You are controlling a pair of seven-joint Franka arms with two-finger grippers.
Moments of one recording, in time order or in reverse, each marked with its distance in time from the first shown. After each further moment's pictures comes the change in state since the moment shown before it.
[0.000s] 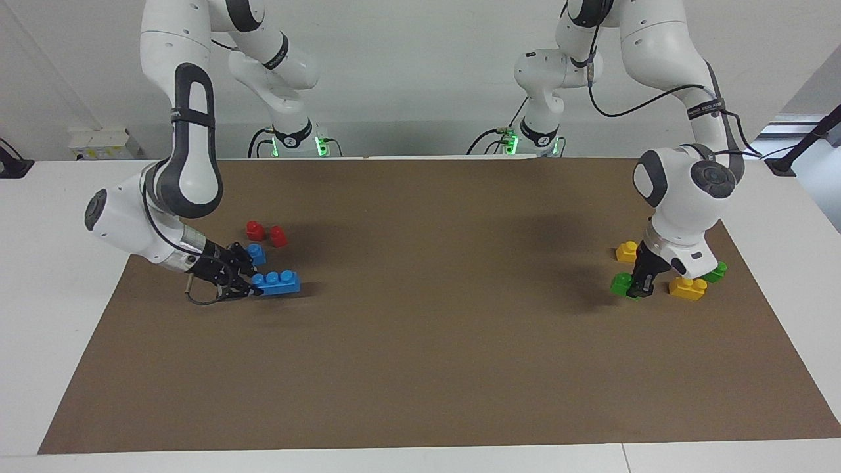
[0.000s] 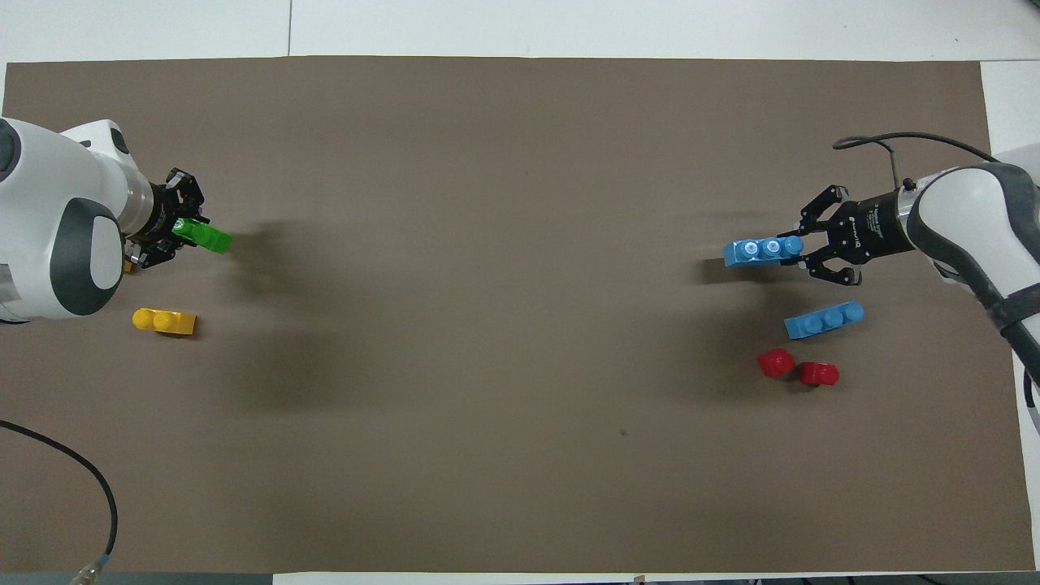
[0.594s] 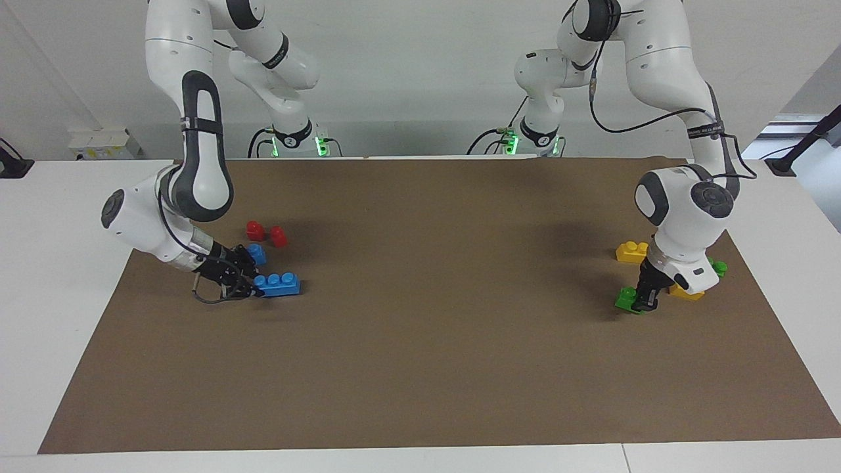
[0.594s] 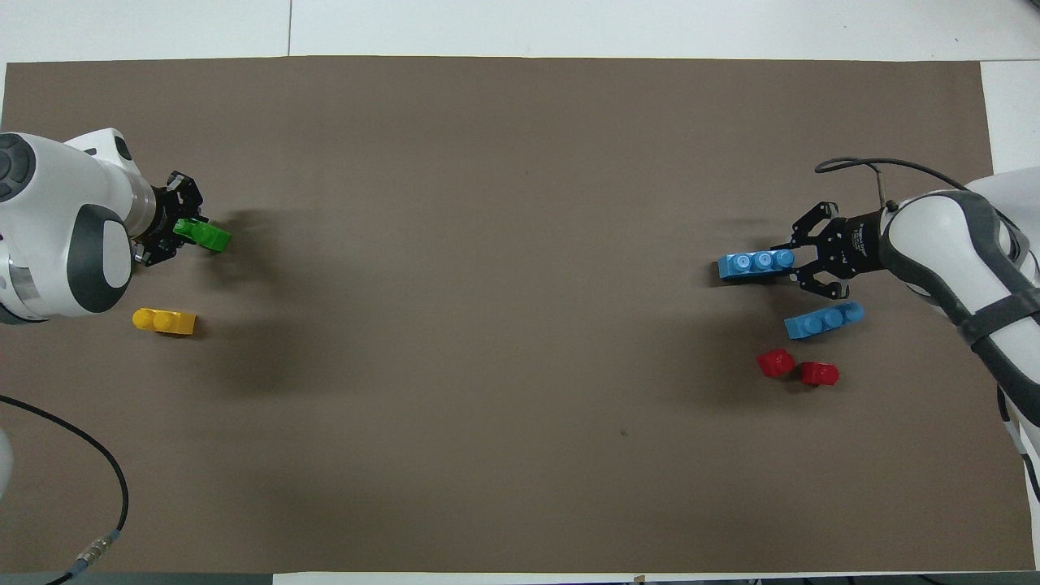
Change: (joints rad) left arm 0.035 0.072 0.000 0.000 0.000 0.101 0.029; right arm 0.024 -0.013 0.012 -0.102 0.000 0.141 -0.035
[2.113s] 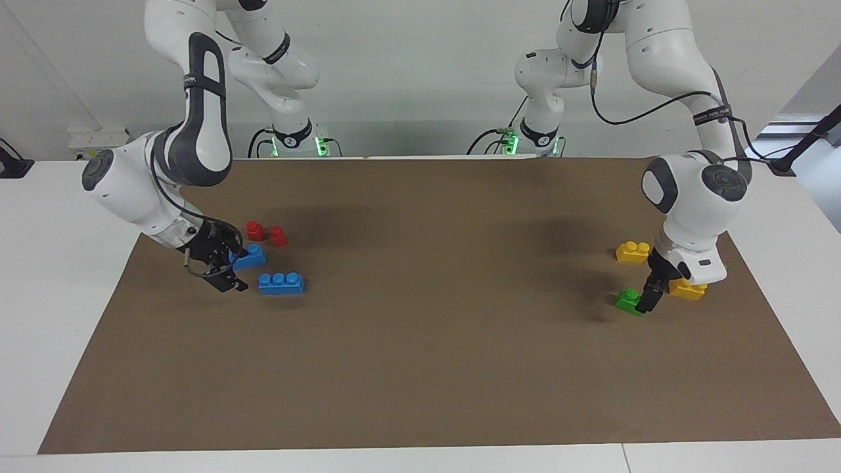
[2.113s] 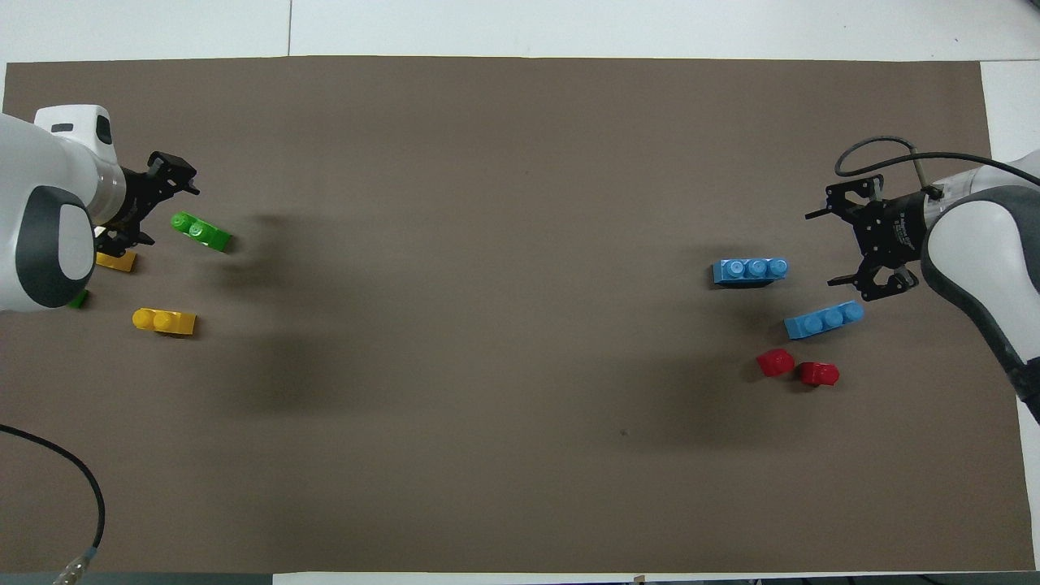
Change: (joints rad) left arm -0.003 -0.134 -0.011 0.049 0.000 -0.181 0.339; right arm 0.011 -0.187 -0.002 0.064 -0.212 -0.171 -0.165
